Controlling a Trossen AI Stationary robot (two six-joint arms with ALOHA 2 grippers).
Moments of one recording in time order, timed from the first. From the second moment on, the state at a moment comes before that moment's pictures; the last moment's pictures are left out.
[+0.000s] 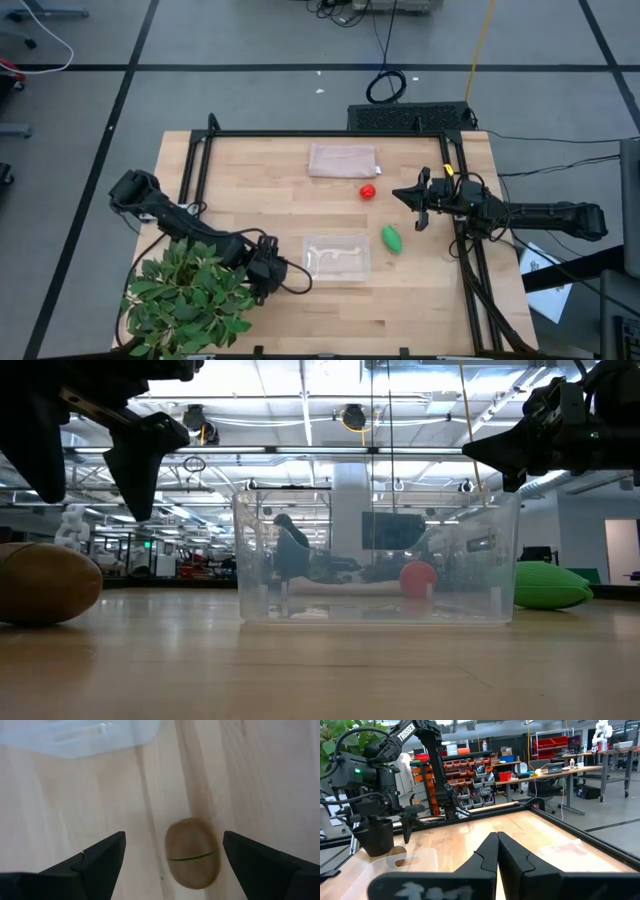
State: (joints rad) left arm -0.50 1.62 1.11 -0.76 -0.07 -0.30; right arm -0.21 0.46 0.02 0.53 -0.03 0.15
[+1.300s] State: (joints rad) left arm -0.54 1.62 1.00 -0.65 -0.05 -0.46; right arm -0.21 0.46 0.02 0.52 -0.03 0.17
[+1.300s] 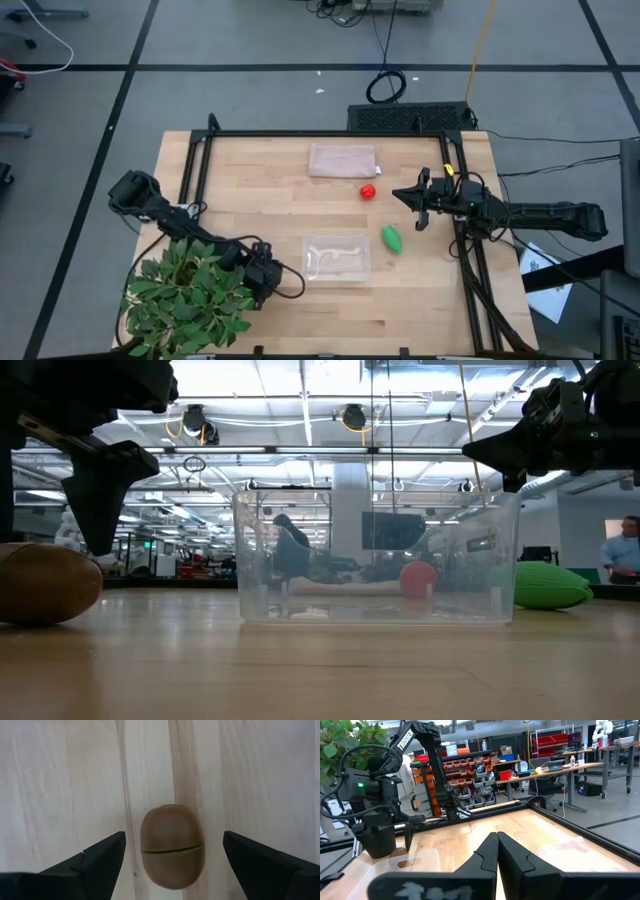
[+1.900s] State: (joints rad) left arm -0.55 1.62 0.93 -0.57 -0.05 -0.50; right arm -0.21 0.46 0.02 0.52 -0.03 0.17
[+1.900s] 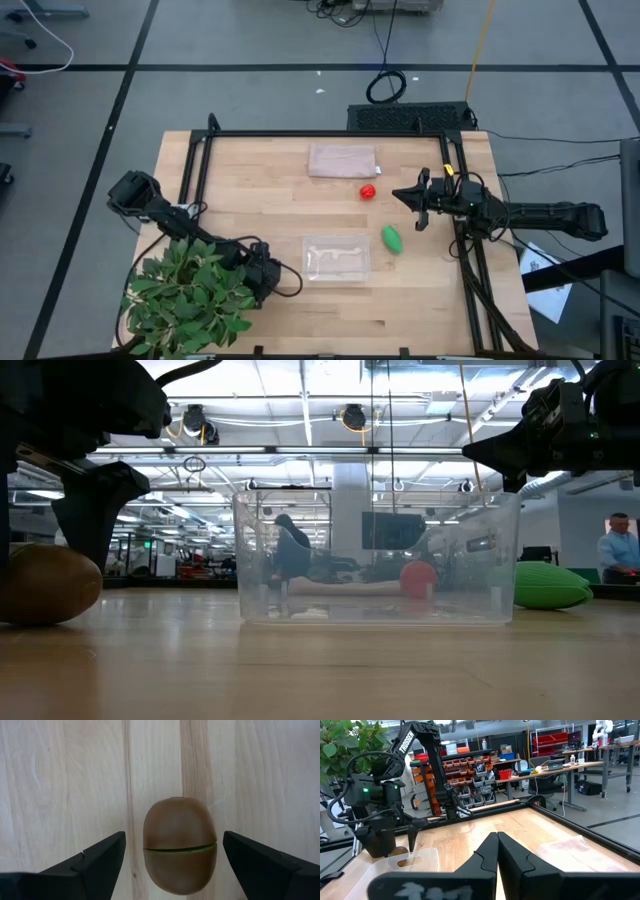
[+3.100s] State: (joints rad) left arm -0.54 1.72 0.93 -0.54 -0.02 -0.47; right arm -0.21 0.46 0.02 0.52 -0.03 0.17
